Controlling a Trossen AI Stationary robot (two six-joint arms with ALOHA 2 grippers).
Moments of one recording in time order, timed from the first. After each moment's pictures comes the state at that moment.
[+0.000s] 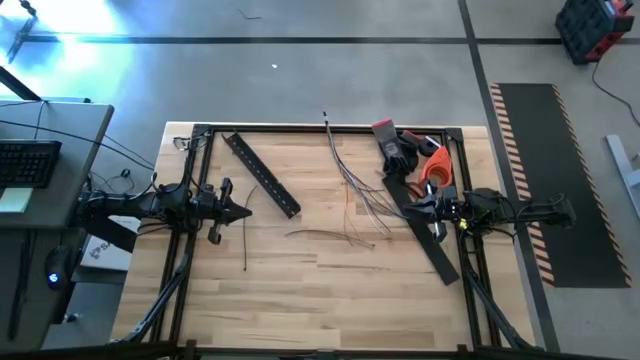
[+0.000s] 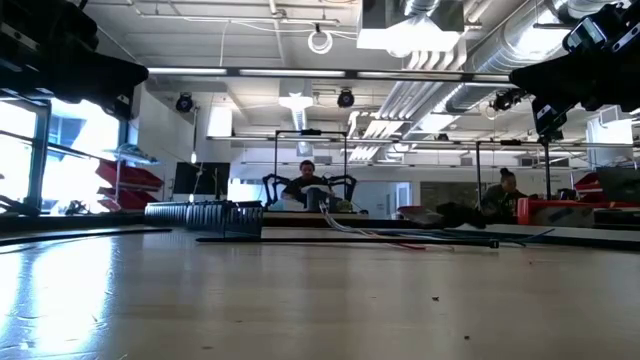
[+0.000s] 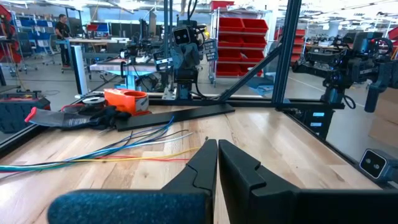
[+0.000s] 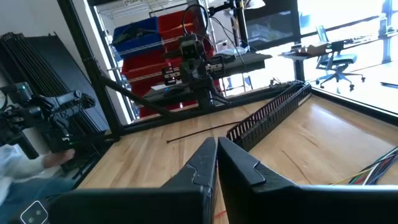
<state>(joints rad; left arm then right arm) -0.07 0.00 0.01 0.00 -0.01 -0.03 0.08 0.01 0.01 0.03 0.10 0.24</state>
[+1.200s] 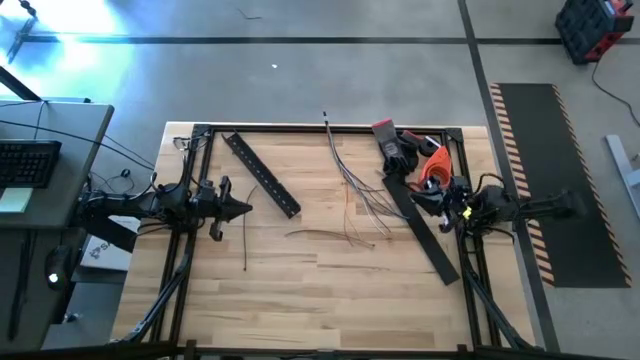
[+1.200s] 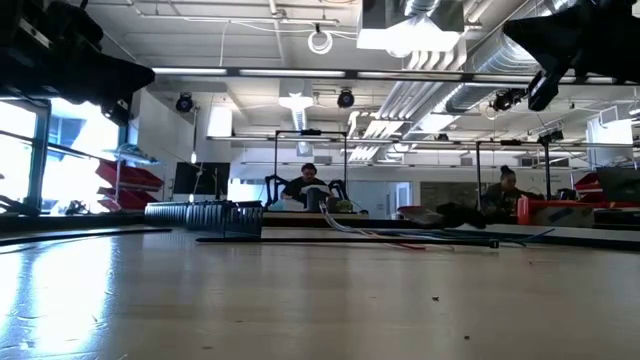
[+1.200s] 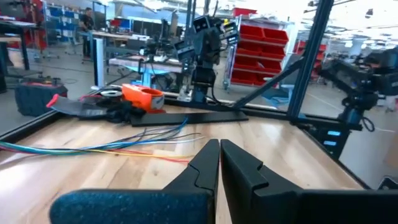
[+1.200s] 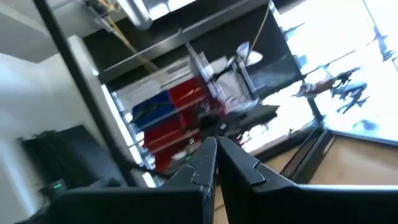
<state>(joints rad) -0.07 0.00 0.01 0.02 -0.09 -0.12 0.11 0.26 0.01 0.56 0.22 0.39</state>
